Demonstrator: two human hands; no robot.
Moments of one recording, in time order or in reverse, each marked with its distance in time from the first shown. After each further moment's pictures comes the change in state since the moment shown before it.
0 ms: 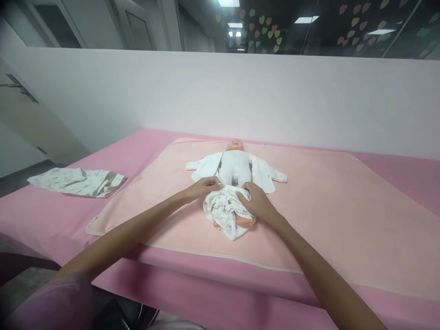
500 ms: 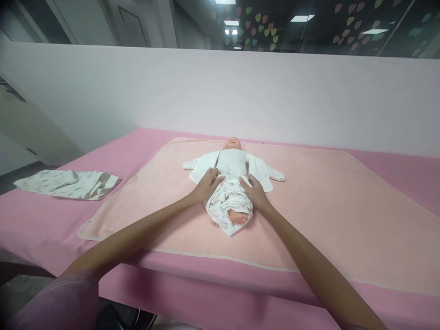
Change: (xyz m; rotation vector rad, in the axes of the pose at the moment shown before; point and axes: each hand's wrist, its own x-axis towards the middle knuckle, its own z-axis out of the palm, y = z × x) left_hand 0.030 -0.017 0.018 0.399 0.385 0.249; right_hand 0.024 0.030 0.017 0.392 0.160 0.207
